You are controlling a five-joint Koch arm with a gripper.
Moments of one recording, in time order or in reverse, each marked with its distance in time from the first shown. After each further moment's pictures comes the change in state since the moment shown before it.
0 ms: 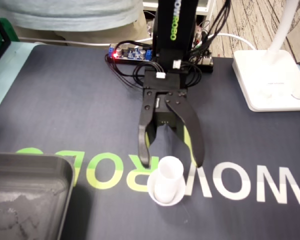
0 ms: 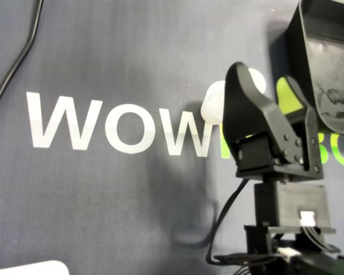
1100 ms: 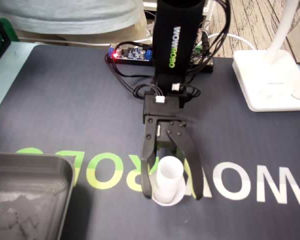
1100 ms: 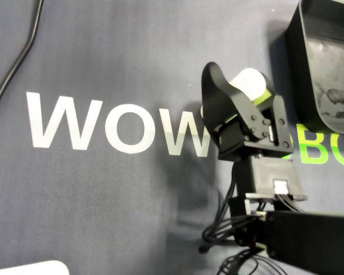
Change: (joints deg) arm -1.7 -15.5 -9.7 -0.2 -5.2
